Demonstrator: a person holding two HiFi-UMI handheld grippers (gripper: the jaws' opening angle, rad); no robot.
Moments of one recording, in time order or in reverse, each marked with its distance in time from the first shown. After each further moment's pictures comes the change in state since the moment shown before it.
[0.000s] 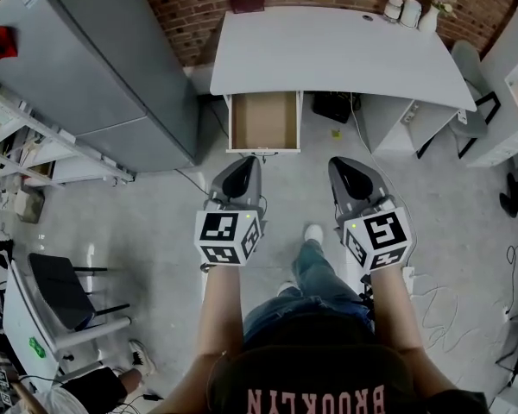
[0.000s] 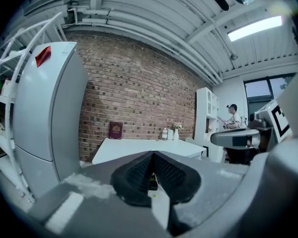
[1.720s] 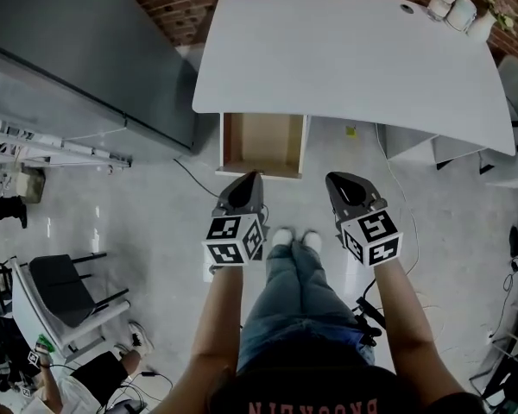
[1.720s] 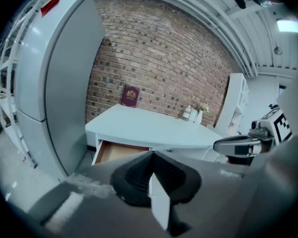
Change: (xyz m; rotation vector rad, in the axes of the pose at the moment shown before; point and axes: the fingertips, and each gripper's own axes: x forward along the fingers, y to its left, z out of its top) left arm 0.213 0.080 -0.111 -0.239 0.283 0.153; right arm 0.196 -0.142 -0.133 0.127 0.323 0.210
